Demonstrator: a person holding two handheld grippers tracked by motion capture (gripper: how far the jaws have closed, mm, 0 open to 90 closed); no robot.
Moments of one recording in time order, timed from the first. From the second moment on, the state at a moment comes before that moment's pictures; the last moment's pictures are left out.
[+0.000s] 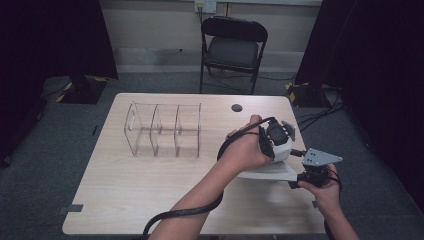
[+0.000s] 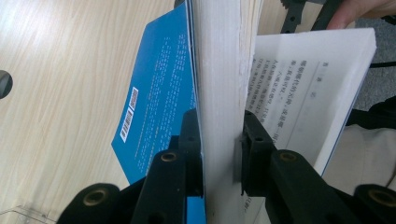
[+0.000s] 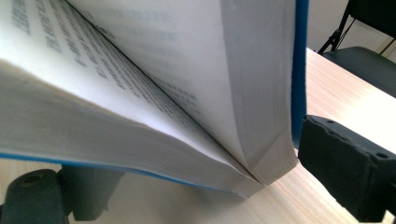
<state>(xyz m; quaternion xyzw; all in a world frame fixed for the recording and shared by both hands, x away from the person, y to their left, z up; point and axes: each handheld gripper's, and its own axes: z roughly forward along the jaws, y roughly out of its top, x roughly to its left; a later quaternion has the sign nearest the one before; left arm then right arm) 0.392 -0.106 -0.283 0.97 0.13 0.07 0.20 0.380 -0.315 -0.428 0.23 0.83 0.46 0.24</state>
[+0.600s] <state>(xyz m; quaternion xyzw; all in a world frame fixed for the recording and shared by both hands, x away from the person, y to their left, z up) 0.392 -0.106 -0.274 0.97 0.12 0.06 0.19 0.383 -0.311 -0.416 0.21 0.84 0.45 0.23</state>
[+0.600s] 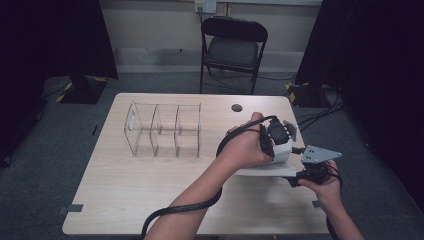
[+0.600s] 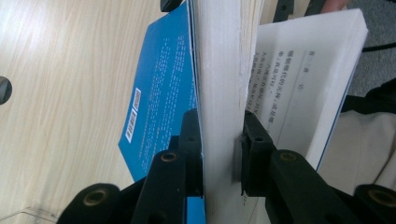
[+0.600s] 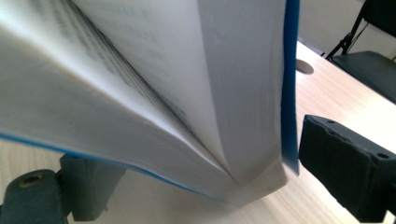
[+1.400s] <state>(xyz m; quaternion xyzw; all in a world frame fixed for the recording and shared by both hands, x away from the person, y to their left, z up) 0.403 -0.095 -0.279 0.96 0.11 0.05 0.26 0.393 -0.295 -0.405 0.11 0.86 0.48 0.14</state>
